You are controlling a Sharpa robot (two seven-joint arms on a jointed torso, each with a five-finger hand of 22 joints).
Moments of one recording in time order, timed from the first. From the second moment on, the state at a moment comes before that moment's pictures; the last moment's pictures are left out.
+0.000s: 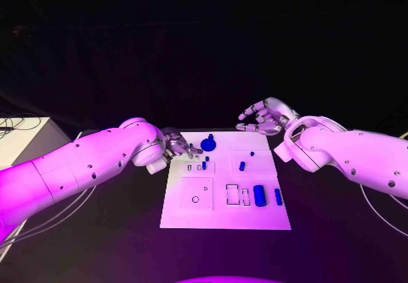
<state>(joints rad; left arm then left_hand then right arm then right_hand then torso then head) 1.16 -0.65 0.13 1.28 -0.90 0.06 -0.54 1.13 -0.17 0.29 0.30 0.05 0.86 0.11 0.54 0.55 1.33 0.04 1.34 1.20 1.47 -0.03 1.57 1.31 0.06 1.43 0.07 1.46 1.30 1.34 -0.72 -0.14 1.38 -0.84 -0.45 0.06 1.42 -0.14 0.09 0.28 0.21 0.94 0.15 0.18 0.37 1.46 0.07 1.55 1.31 1.46 -0.01 1.57 1.31 0.02 1.47 0.10 1.47 1.31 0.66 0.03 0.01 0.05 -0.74</state>
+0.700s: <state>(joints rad) 1.20 -0.50 0.08 1.14 -1.00 0.15 -0.61 1.14 -0.15 0.30 0.29 0.05 0.86 0.11 0.54 0.56 1.33 0.04 1.34 1.19 1.47 -0.03 1.57 1.31 0.06 1.44 0.07 1.47 1.31 1.34 -0.72 -0.14 1.38 -0.86 -0.41 -0.02 1.42 -0.15 0.09 0.28 0.21 0.93 0.15 0.18 0.37 1.46 0.07 1.54 1.31 1.46 -0.01 1.57 1.31 0.02 1.47 0.10 1.46 1.31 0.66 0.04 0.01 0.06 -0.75</state>
